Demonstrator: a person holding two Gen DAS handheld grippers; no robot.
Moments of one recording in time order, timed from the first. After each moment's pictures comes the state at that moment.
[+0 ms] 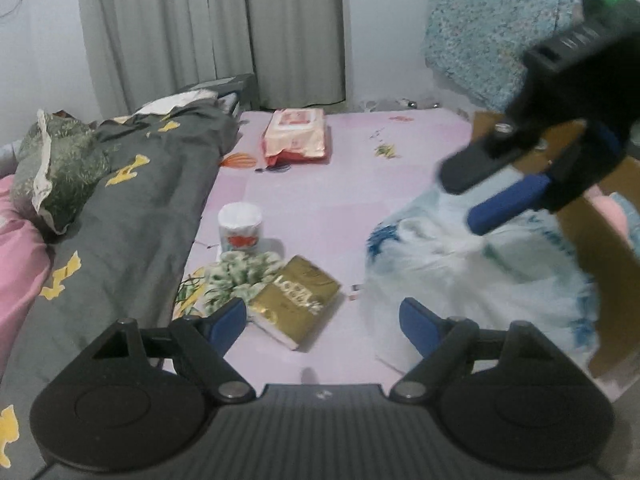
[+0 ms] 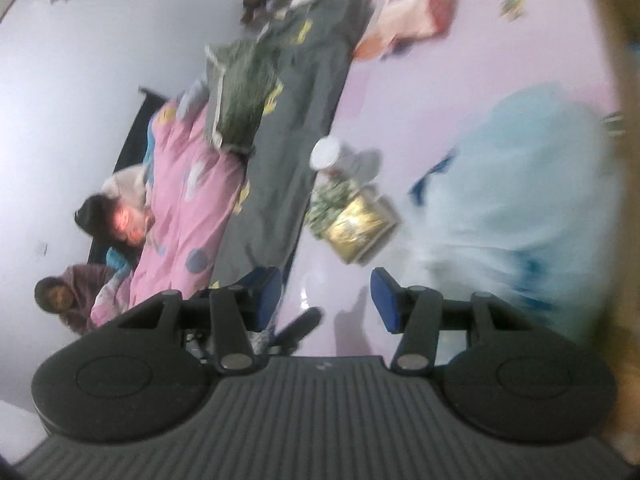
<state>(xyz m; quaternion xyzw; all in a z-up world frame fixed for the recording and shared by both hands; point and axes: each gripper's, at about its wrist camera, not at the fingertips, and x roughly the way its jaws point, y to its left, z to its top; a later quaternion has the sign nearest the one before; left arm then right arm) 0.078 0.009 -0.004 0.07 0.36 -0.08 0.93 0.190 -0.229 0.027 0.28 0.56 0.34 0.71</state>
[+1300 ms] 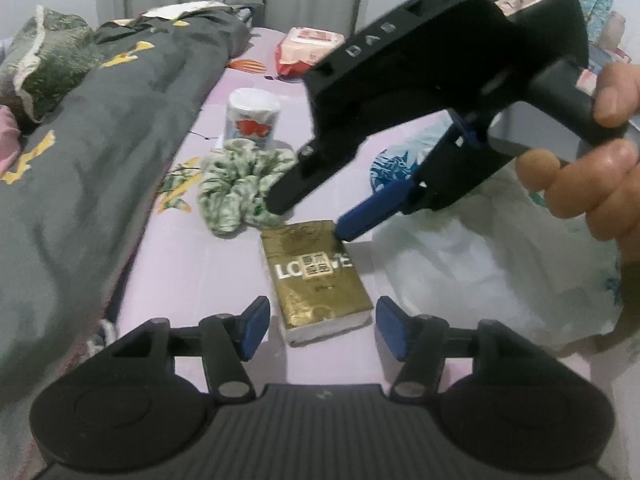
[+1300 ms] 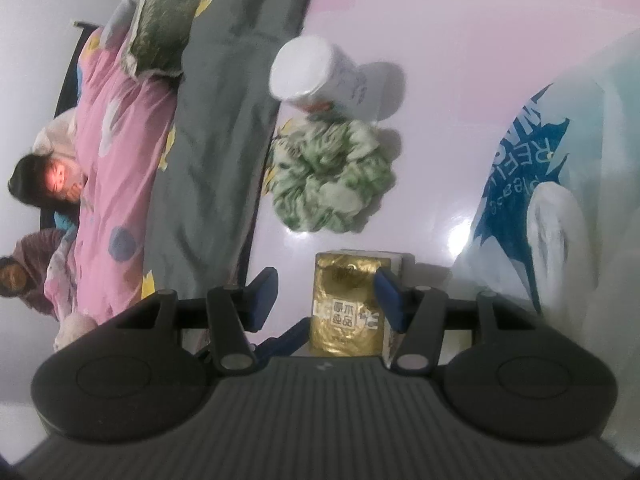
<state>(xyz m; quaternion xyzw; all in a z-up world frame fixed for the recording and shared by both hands) 0.072 0.044 -0.057 -0.01 0.44 -0.09 0.89 0.246 -0.089 -0.068 0.21 0.66 0.31 0.65</state>
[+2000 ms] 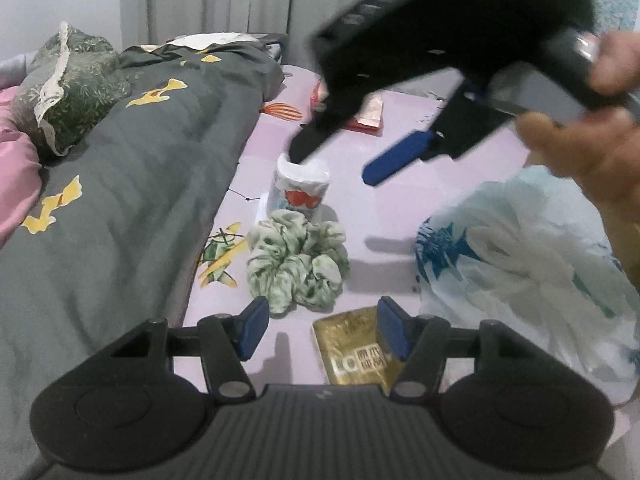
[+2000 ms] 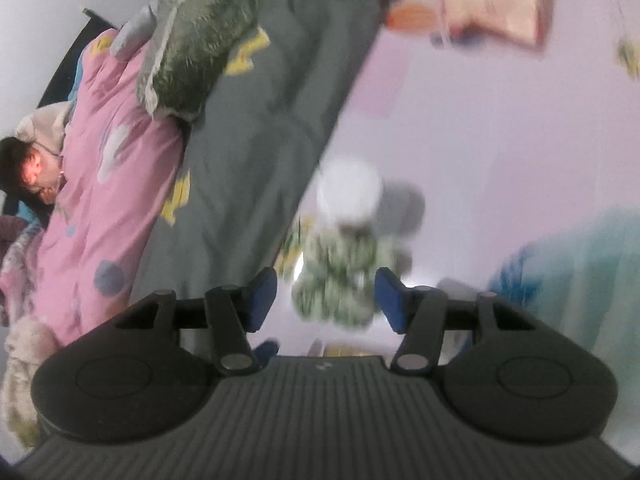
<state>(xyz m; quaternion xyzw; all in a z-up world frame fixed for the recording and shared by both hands) 0.119 0.071 -0.040 -0.03 0.40 -0.06 0.91 0.295 -0.049 0.002 0.10 0.59 0.30 0.74</state>
